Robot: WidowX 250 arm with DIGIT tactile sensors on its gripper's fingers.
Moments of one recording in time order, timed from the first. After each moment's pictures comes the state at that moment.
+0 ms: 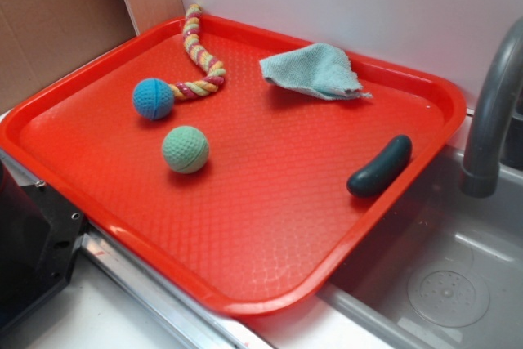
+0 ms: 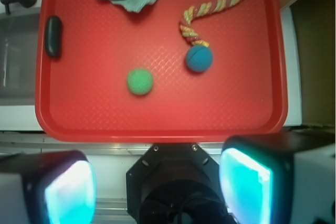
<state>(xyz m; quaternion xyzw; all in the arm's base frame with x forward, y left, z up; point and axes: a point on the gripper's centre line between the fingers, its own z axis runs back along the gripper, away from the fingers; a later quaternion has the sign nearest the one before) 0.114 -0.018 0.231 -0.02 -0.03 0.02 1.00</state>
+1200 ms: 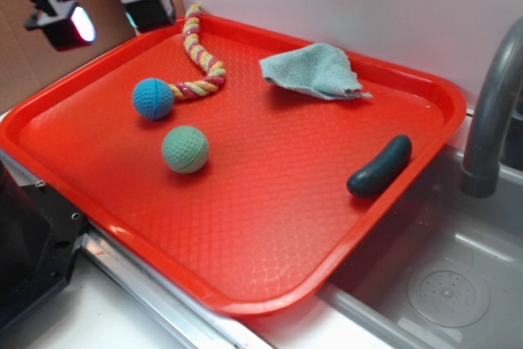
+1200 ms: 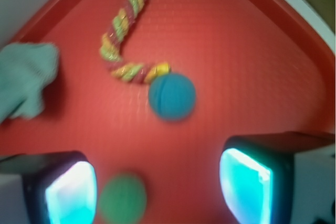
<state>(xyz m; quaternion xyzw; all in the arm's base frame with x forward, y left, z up) 0.197 0.038 0.104 -0.04 -0.05 0.39 0.92</state>
